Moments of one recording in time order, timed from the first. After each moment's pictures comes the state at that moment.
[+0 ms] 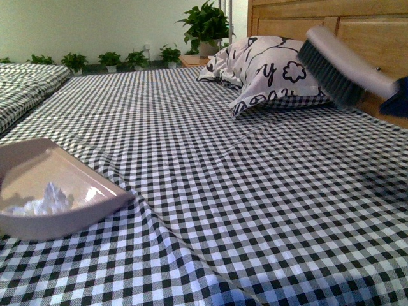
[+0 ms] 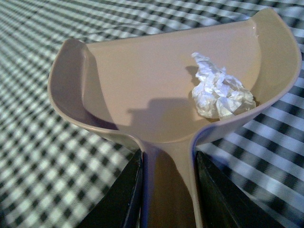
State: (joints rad) left arm 0.44 1.64 0.80 0.19 0.80 0.93; right arm 0.14 1.47 0.95 0.05 -0.18 -0.07
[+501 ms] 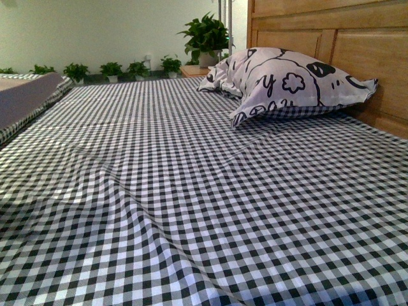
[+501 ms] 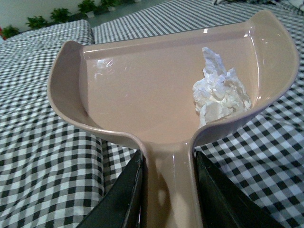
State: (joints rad) left arm 0.42 1.40 0.71 0.53 0.47 0.34; right arm -0.34 0.93 0.88 -0.20 -0.79 -0.03
